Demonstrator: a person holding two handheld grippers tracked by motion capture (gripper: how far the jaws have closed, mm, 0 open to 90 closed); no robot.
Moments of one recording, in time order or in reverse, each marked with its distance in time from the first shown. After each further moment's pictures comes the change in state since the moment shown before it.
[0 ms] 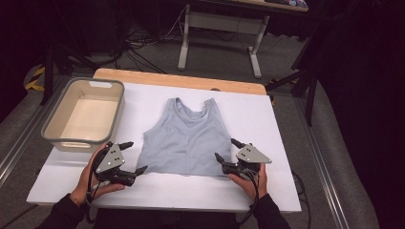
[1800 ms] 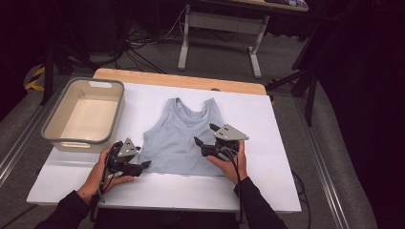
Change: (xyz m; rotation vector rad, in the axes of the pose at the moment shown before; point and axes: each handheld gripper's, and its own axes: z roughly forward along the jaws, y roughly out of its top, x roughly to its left) left arm 0.014 -0.003 0.044 0.294 -0.004 -0.177; right arm 0.013 0.055 0.058 0.009 0.073 0.051
